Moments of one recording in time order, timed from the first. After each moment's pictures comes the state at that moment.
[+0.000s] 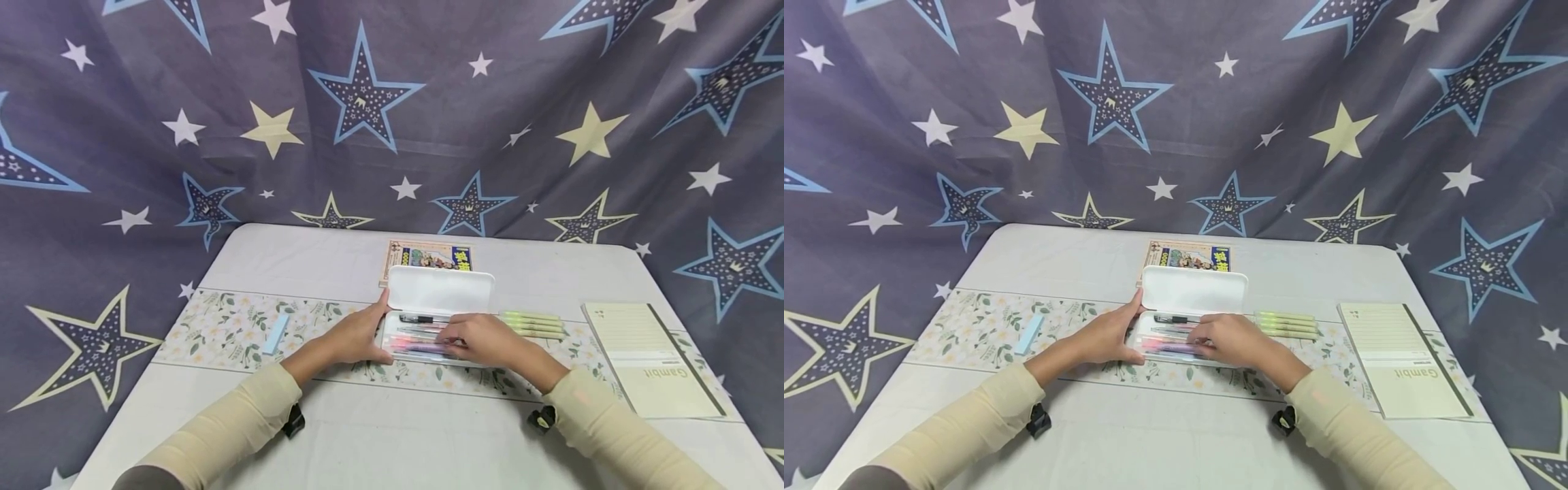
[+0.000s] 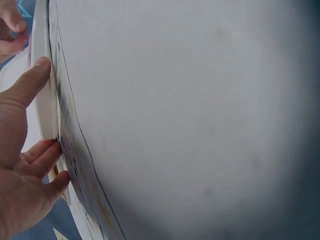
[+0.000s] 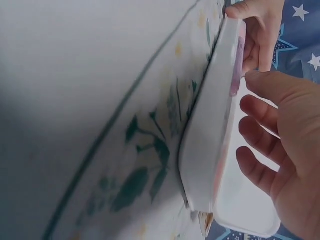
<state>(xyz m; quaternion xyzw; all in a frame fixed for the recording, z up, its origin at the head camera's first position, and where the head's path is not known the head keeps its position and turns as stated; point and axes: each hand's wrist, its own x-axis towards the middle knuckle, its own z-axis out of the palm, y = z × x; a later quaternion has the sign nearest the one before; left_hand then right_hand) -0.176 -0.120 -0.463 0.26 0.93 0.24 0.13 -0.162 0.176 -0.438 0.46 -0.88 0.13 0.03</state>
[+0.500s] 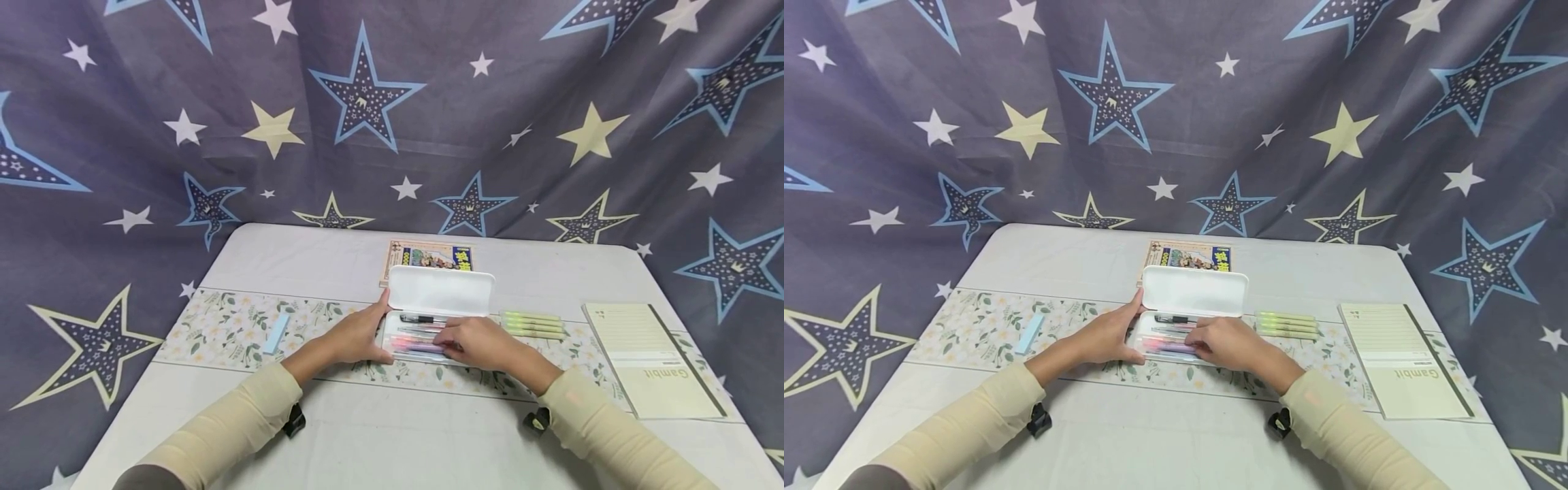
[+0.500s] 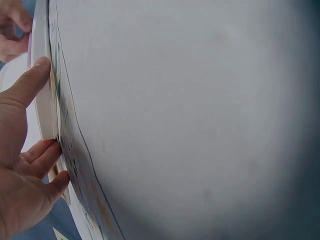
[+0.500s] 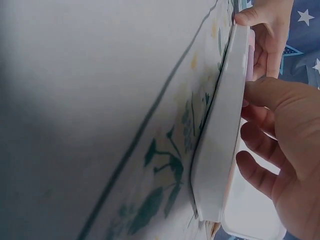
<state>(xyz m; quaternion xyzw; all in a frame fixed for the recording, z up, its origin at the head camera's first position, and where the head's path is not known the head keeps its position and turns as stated) -0.175 -0.121 -0.464 0.26 0.93 0.23 0.13 -0.161 0.169 -0.445 0.45 -0.88 0.11 0.02</state>
